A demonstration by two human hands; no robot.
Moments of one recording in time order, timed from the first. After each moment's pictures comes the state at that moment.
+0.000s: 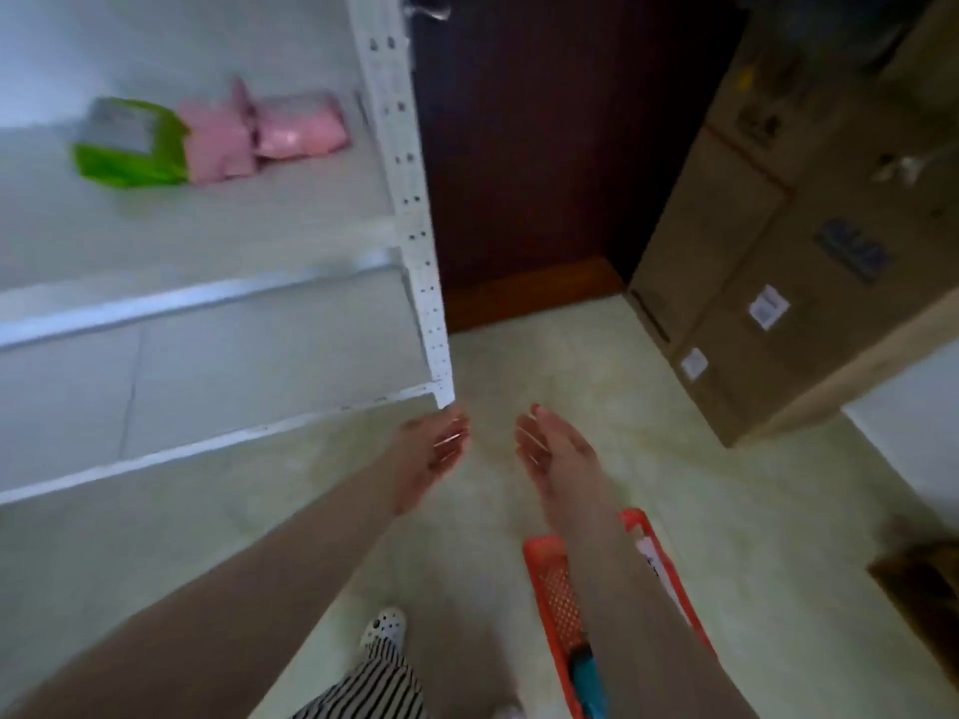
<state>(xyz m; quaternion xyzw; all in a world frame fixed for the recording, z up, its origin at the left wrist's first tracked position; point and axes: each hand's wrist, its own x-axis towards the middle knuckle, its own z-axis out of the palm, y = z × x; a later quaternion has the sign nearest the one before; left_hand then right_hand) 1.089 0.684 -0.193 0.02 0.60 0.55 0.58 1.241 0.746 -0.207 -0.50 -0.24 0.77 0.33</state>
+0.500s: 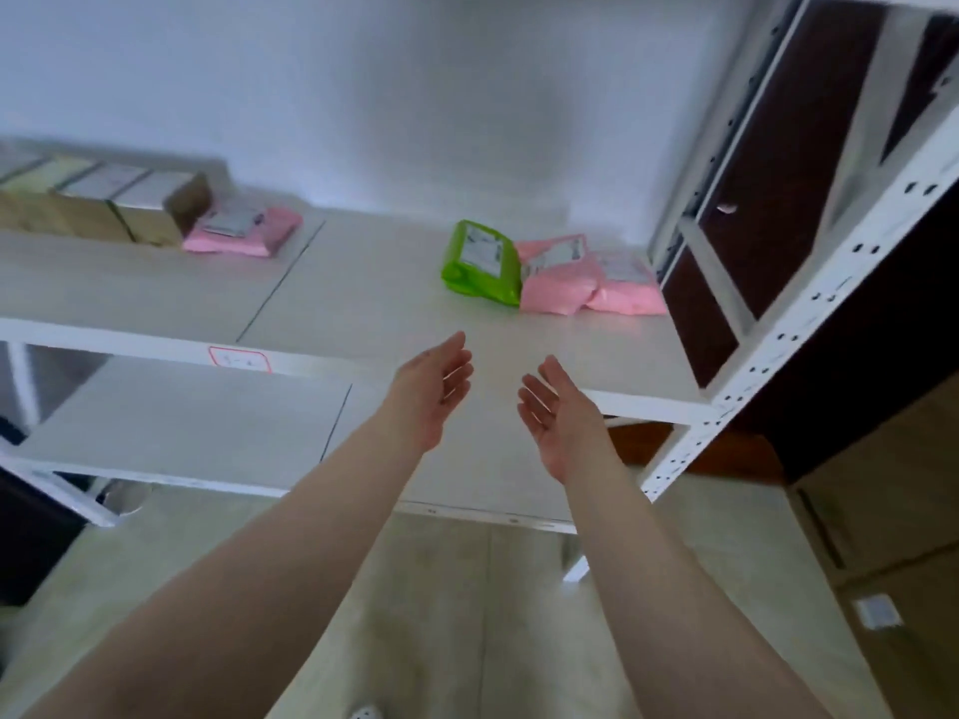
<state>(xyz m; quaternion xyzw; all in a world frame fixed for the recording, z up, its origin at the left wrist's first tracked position) 0.730 0.570 -0.053 -0.04 0.53 0.77 0.36 0.832 0.679 -0.065 -0.38 -0.36 0.82 0.21</state>
